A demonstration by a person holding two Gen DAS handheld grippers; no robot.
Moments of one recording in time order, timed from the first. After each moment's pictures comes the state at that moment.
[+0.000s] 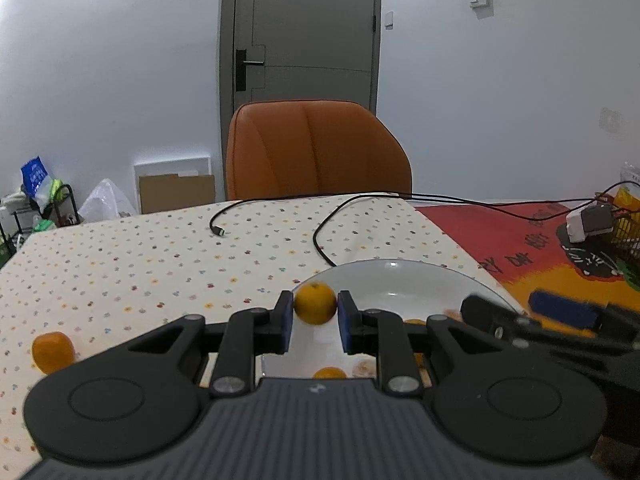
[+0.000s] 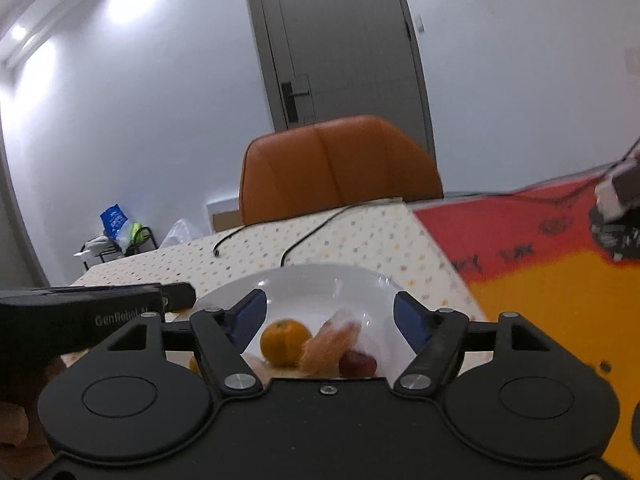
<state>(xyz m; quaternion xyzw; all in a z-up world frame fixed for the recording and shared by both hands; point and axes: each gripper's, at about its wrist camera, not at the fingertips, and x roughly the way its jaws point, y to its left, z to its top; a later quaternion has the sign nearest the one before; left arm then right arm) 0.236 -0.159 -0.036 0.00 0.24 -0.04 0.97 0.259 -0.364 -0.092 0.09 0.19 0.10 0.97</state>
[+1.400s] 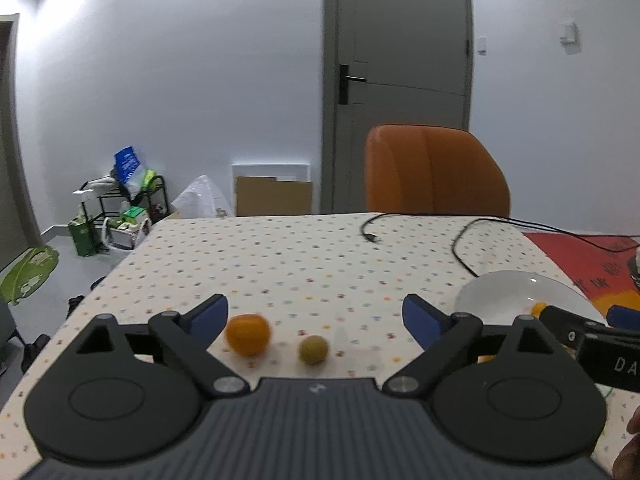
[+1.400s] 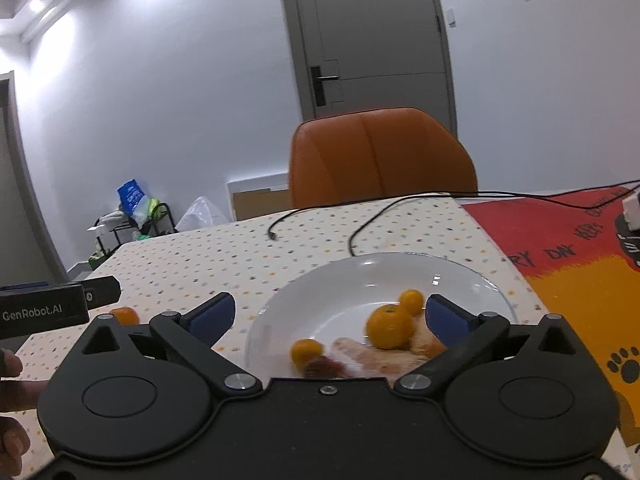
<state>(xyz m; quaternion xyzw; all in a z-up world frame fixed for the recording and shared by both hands) 0.177 -0.047 -0.008 -0.02 0.22 0.09 0.97 0.234 -0.286 -0.065 0.05 0.20 0.12 0.97</state>
